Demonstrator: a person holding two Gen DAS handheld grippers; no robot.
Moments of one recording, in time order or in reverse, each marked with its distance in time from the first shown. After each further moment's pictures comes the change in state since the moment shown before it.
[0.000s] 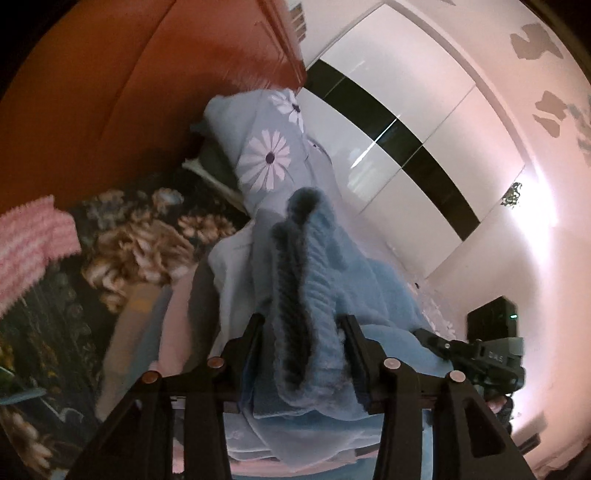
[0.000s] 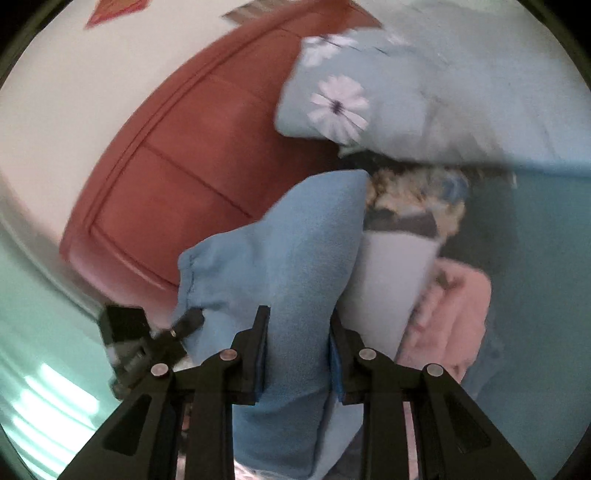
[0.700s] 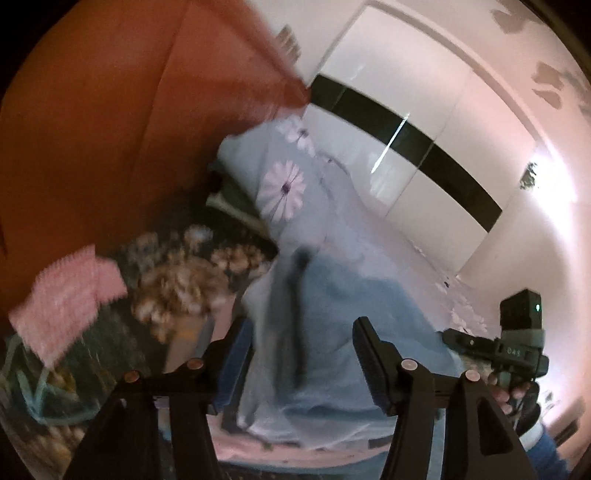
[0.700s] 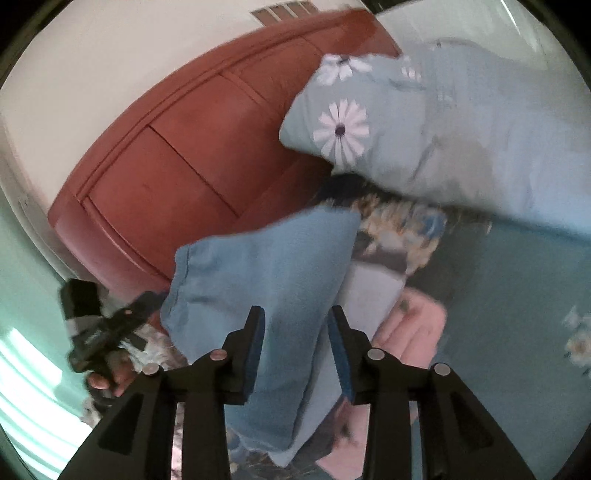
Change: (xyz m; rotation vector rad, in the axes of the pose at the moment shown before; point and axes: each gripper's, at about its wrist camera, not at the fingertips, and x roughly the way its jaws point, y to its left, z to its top) left arm -0.051 -0.057 0.026 0.200 -0.067 0.188; right arm -0.028 0.036 0.019 -0.222 -0.025 -0.147
